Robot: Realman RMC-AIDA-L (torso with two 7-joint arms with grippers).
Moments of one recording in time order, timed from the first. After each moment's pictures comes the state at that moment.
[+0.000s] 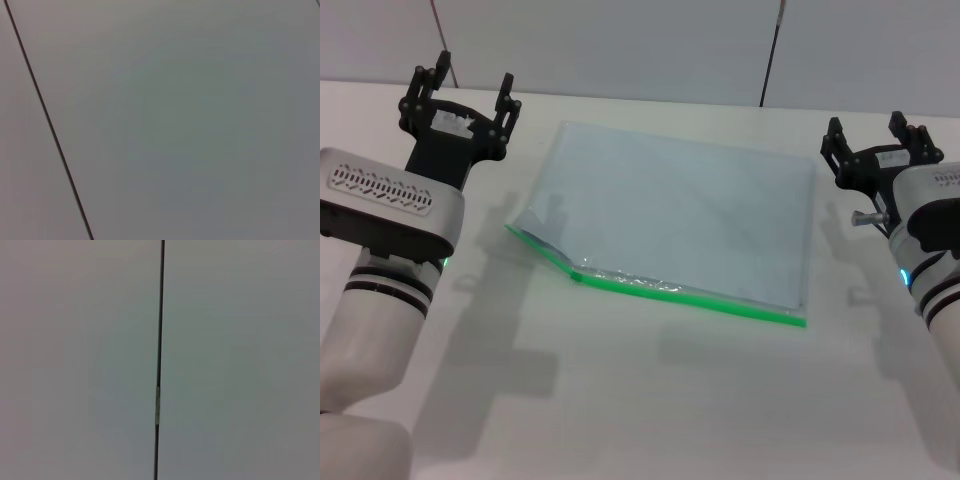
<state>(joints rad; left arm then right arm) -0.57 -2.04 2.85 0.45 1.51 -1.24 -2.60 0.66 2.03 -2.85 -0.56 -1.28 0.96 2.69</state>
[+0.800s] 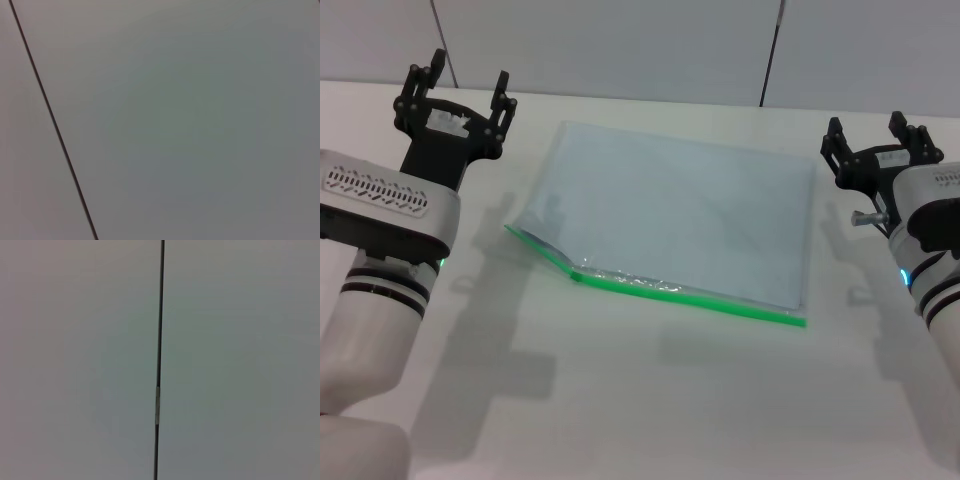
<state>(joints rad) -0.56 -2.03 2.85 0.45 1.51 -1.26 -2.60 0.66 2.03 -2.85 -0.56 -1.28 0.96 2.69</state>
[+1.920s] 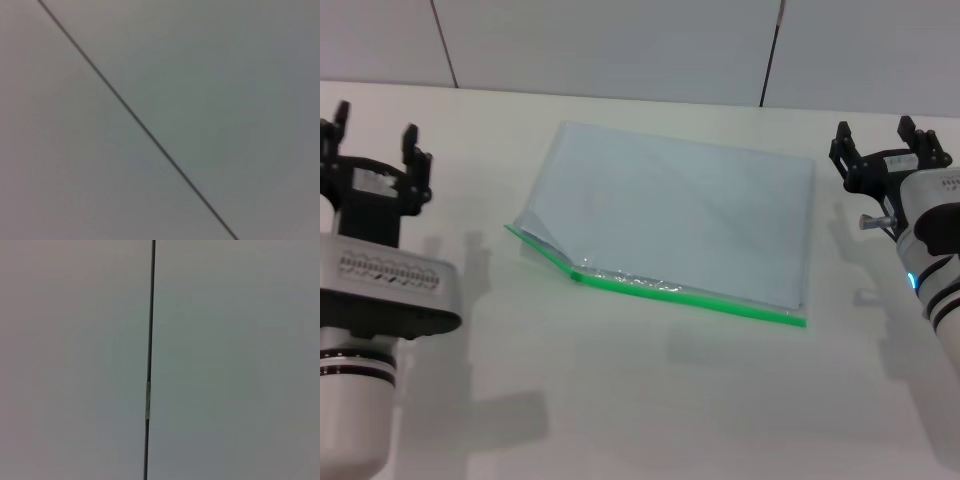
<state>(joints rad) -0.40 -2.03 2.86 0.66 1.34 -1.44 -2.05 0.65 2.03 -2.85 -0.55 -1.28 0.96 2.69</state>
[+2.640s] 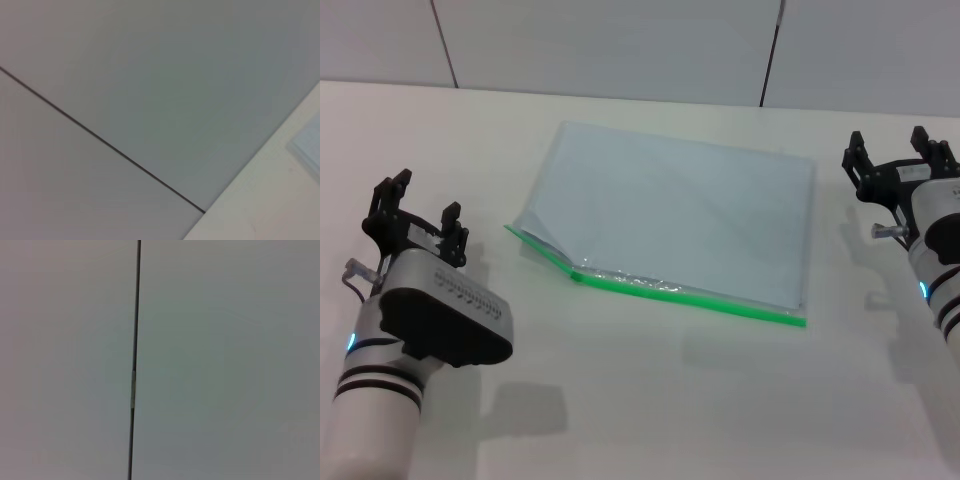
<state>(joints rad) -0.39 -2.03 2.86 0.74 1.23 -1.21 -1.71 0.63 2.03 -2.85 -0.54 -1.28 0.96 2.69</state>
